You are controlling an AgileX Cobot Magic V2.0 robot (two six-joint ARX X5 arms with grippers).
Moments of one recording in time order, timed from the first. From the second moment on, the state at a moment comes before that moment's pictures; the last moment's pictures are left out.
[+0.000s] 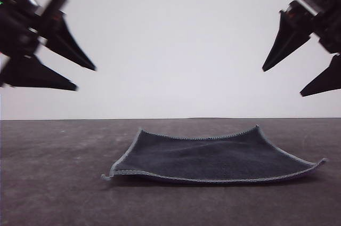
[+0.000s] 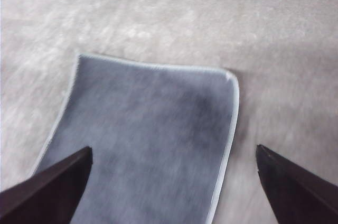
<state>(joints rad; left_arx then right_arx) -0.21 1.40 0.79 -0.01 0.58 -0.38 0.06 1.39 0.88 -0.27 -0.57 0.15</state>
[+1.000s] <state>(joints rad) -0.30 2.06 1.34 -0.17 0.63 -0.33 0.07 1.94 1.22 -0.25 -0.70 0.10</state>
